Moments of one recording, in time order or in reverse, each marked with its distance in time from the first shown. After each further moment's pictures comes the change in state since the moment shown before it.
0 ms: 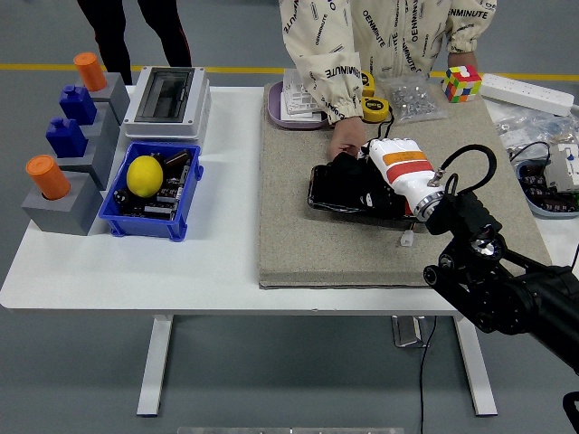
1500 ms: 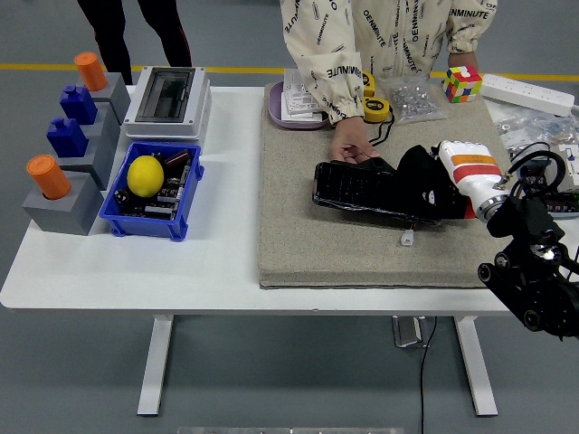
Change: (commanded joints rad) left arm 0.002 -0.001 -0.005 0.000 0.003 0.000 0.000; right arm -0.077 -0.142 0.174 -0.075 -0.024 0.004 0.011
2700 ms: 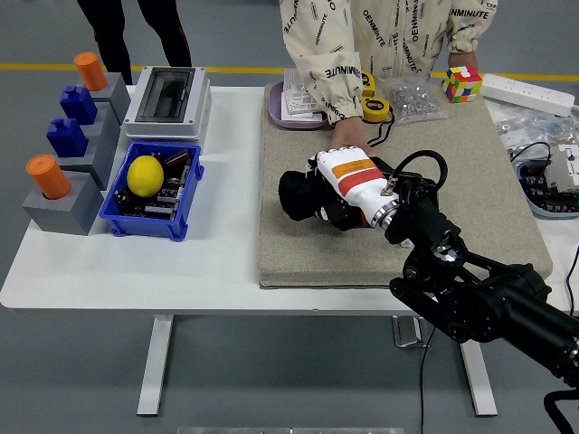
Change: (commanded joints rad) left arm -0.003 0.004 0.004 0.000 0.002 0.000 0.002; right arm 0.094 0.189 -0.249 0.101 0.040 -0.006 -0.008
